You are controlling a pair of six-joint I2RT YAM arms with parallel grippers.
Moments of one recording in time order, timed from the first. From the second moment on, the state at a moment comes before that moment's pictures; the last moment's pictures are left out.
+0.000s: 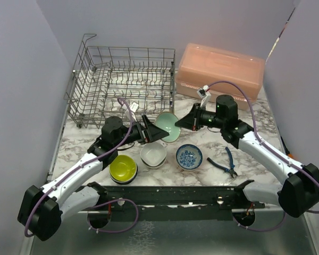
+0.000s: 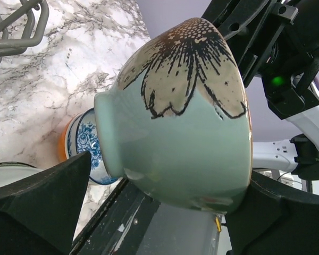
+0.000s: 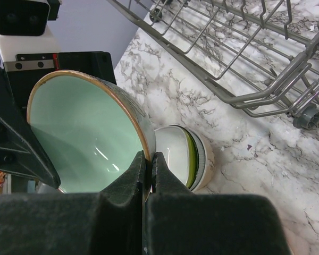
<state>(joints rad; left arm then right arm) -0.56 0.97 0.58 0.24 0.54 -0.97 0.50 1.21 0.87 0.03 -0.63 0.58</state>
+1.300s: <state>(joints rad) -0.53 1.00 0.65 0.10 0.47 -0.90 0.49 1.27 0.94 0.04 -0.56 0.58</state>
